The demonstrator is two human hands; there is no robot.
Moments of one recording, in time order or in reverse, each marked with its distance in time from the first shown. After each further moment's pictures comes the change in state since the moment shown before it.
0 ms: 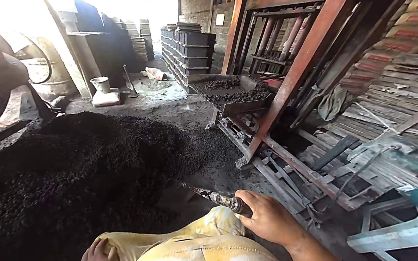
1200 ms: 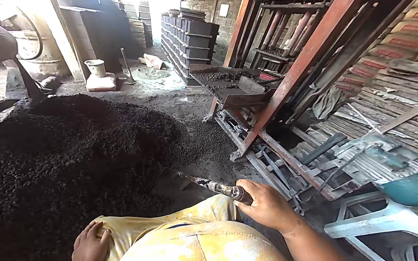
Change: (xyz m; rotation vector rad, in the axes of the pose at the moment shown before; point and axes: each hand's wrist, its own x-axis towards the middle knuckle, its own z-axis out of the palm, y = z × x) left_hand 0.007 -0.031 0.008 -0.141 0.075 0.057; right_hand -0.012 -0.011 0.002 -0.003 0.014 -0.004
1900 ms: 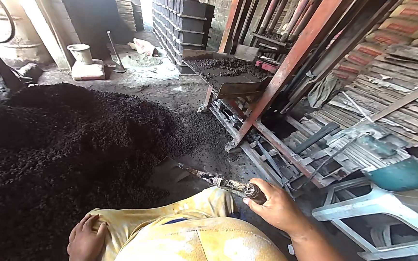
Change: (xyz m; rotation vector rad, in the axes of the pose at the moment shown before) left_hand 0.003 0.016 0.005 0.024 -0.012 0.022; right_hand -0.040 0.031 0.002 0.055 0.092 0.171
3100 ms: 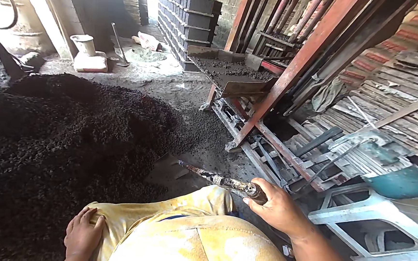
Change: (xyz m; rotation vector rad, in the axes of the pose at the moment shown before) left_hand 0.002 -0.001 0.001 0.012 -0.009 -0.039; right_hand 0.001 -0.003 0.001 -0.008 0.000 -0.003
